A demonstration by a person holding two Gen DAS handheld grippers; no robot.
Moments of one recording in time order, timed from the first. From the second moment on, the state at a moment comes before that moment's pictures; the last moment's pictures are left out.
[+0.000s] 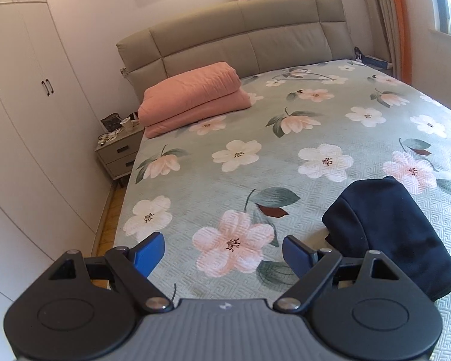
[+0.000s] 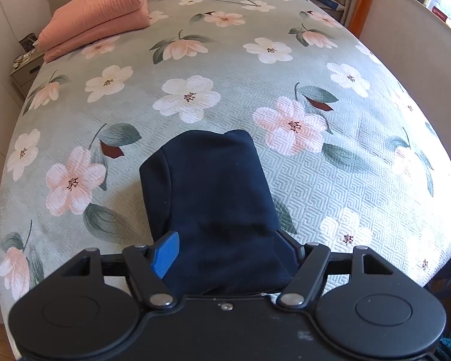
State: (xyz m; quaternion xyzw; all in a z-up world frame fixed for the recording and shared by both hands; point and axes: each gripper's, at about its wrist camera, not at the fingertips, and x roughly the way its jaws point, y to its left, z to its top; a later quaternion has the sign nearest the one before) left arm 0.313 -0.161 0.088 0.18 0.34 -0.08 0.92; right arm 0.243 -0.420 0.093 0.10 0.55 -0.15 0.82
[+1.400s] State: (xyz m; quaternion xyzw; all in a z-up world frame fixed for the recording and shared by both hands) left arm 0.324 -0.170 0.089 0.19 0.38 -0.07 0.90; right arm 0.245 -0.409 0.085 0.10 0.57 -0.13 0.80
